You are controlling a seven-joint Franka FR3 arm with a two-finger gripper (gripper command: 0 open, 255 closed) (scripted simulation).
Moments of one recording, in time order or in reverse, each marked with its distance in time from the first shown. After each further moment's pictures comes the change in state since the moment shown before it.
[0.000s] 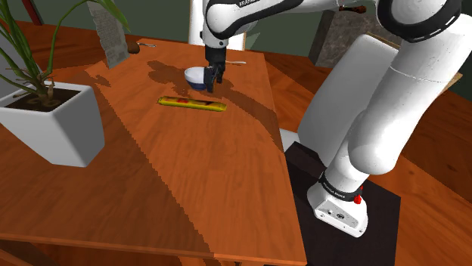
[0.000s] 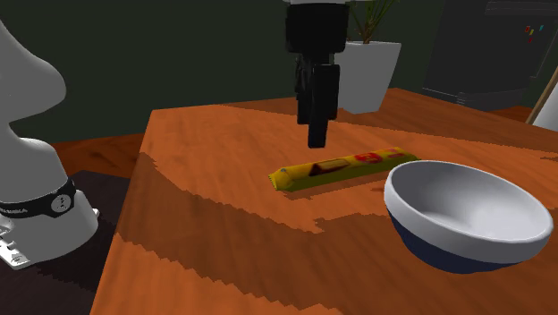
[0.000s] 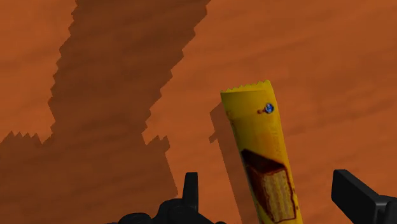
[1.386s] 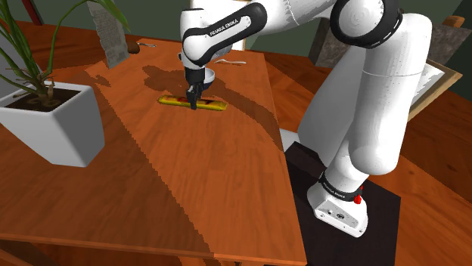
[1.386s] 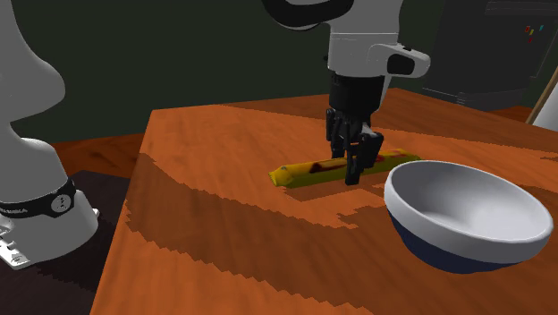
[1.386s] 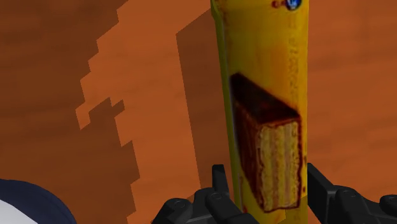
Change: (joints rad) arm 0.030 0.259 0.037 0.133 0.013 0.130 -0.079
